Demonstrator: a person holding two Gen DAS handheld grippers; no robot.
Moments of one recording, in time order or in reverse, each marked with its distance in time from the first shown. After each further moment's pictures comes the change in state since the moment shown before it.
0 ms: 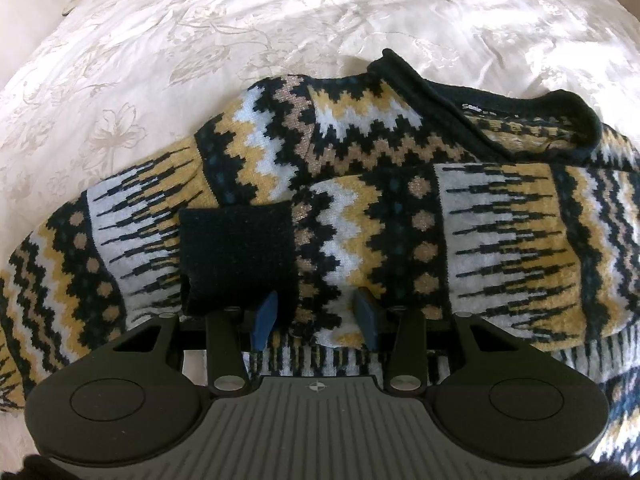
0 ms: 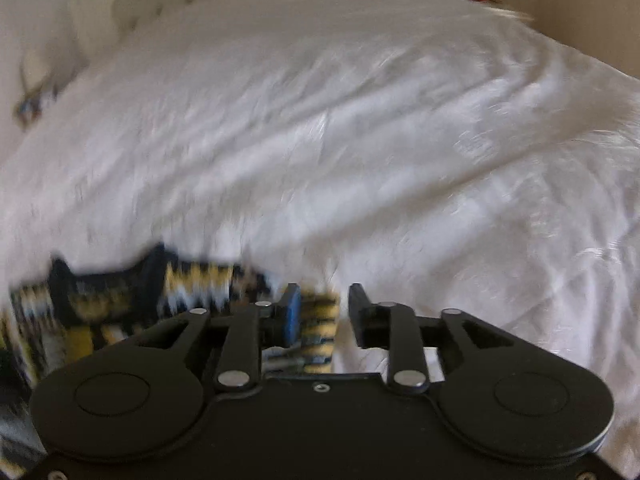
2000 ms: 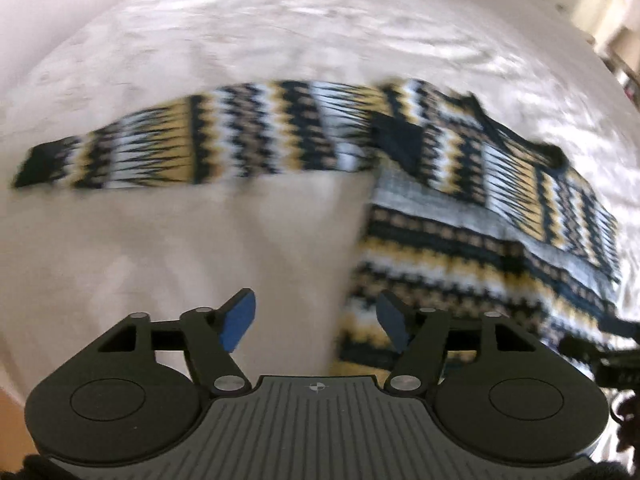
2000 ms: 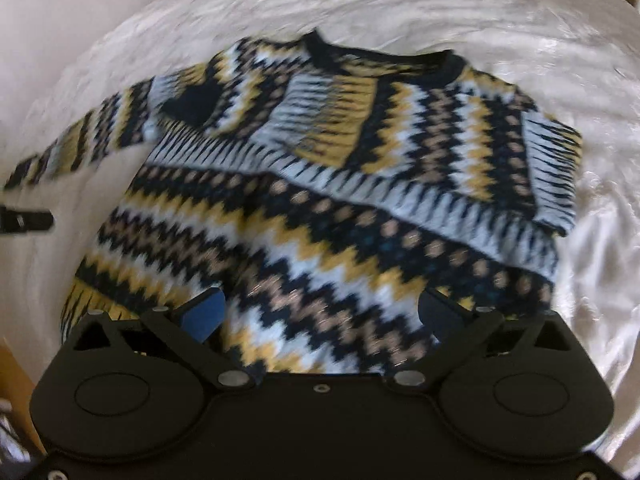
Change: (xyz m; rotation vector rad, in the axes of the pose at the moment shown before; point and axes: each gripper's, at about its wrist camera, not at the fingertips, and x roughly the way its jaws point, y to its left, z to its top) left arm -0.144 0.108 -0.176 -0.363 -0.095 -0.022; right arm -0.098 0.138 -0.156 -0.458 0.291 0.291
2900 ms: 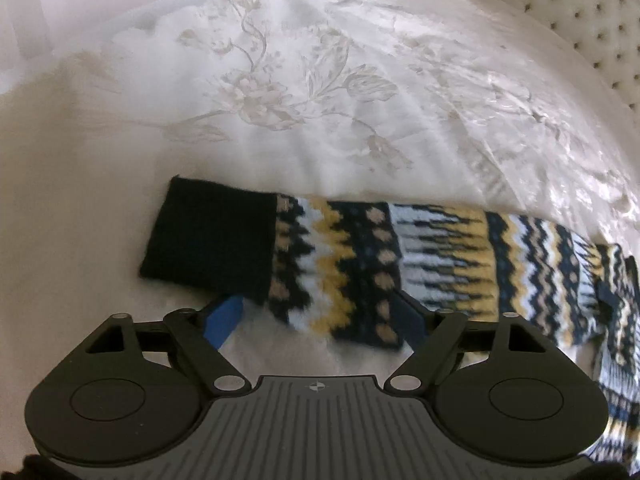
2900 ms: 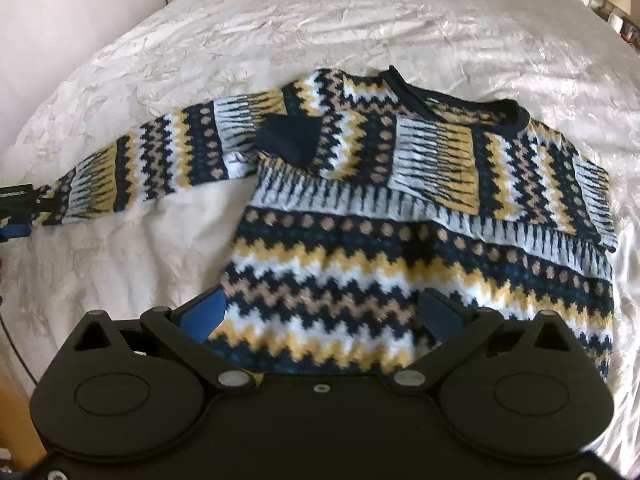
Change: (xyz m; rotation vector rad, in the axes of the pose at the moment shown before) left arm 0.090 0.253 0.086 -0.263 -0.065 0.016; right arm -0.002 0.156 0.037 0.082 -0.050 -0.129
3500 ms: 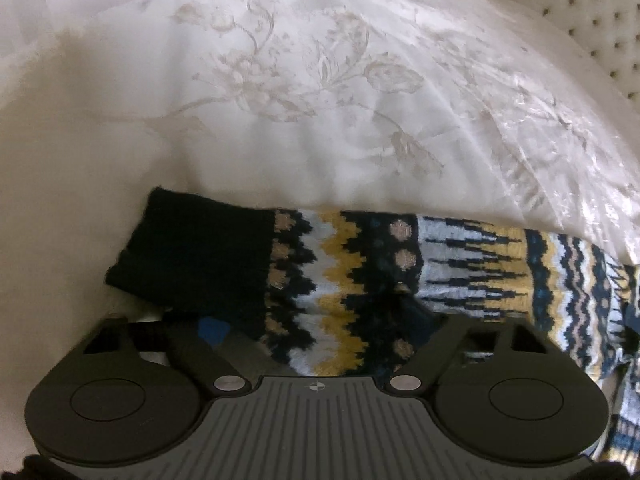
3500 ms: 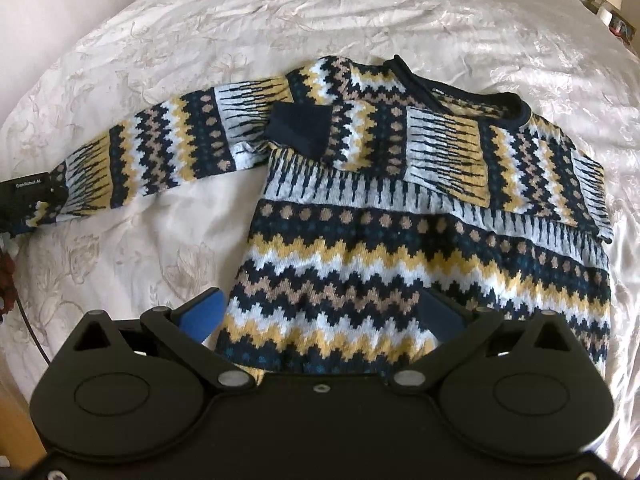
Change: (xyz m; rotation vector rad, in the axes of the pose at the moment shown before) left arm 0.024 0.005 -0.002 -0.032 -0.018 0.032; right arm 0.007 0.029 0.007 0.007 0.062 -0.064
